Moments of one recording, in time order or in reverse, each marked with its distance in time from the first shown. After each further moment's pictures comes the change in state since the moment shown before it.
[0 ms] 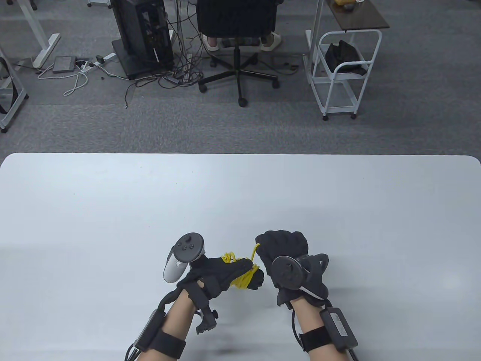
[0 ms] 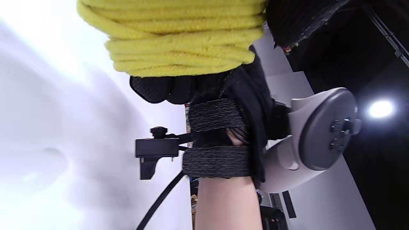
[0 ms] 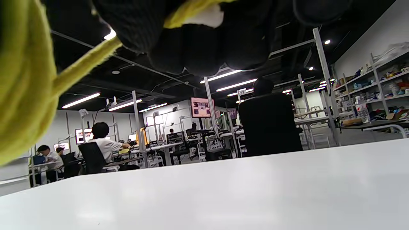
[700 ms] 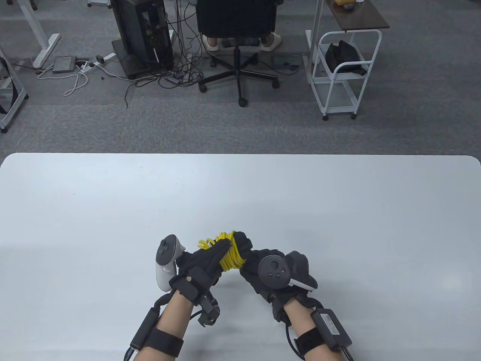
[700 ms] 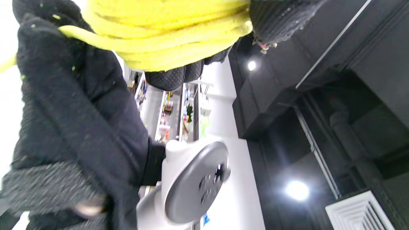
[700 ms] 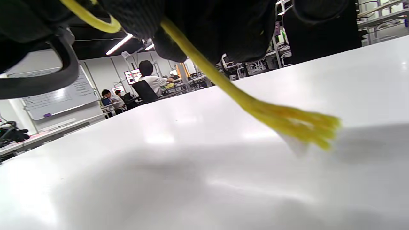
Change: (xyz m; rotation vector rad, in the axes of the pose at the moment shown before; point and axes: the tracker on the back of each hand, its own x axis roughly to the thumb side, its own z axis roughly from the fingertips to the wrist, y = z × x) left_hand -0.005 0.011 0.010 0.235 -0.189 0.330; right_hand 0.006 0.046 0.003 0.428 -0.142 -0.171
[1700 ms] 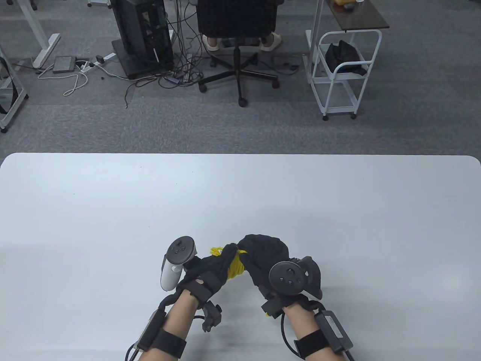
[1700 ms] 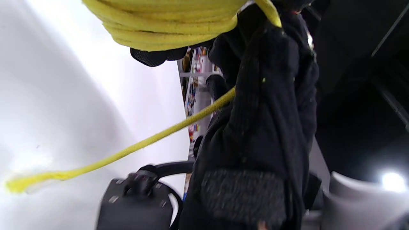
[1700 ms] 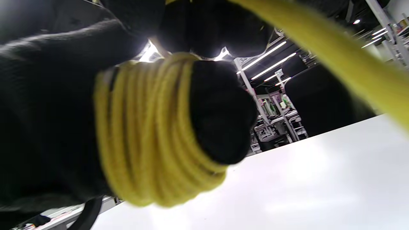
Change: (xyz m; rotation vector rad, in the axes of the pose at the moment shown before) left_hand -0.021 0.006 0.003 0.028 0.236 -0.180; right_hand 0.026 -0.028 0.013 -0.385 -0.077 -0.115
